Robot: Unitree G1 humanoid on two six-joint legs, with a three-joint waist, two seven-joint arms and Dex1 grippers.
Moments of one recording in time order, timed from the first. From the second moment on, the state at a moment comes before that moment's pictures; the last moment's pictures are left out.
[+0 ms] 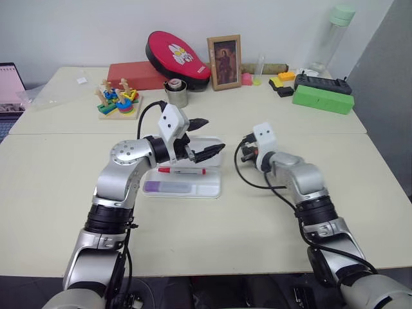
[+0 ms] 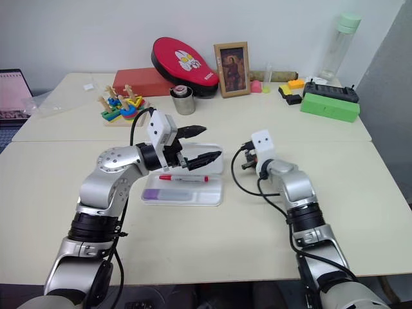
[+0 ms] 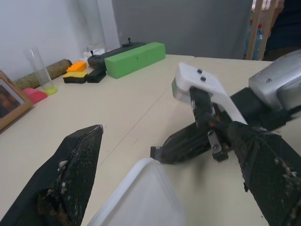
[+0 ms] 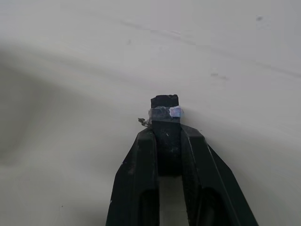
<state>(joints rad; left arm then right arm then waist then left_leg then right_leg) -0.62 0.50 -0.03 0.01 -0.33 0.36 -0.94 -0.74 -0.22 0.07 0.20 0.15 0.79 0.33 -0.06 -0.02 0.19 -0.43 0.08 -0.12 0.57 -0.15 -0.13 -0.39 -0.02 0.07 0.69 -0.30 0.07</state>
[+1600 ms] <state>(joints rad) -0.20 0.82 0.28 -0.28 -0.58 0.52 -0.98 -0.77 -0.24 0.24 -0.07 0.33 0.69 0.82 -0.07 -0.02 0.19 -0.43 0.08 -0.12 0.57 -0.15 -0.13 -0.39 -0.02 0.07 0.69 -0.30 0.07</state>
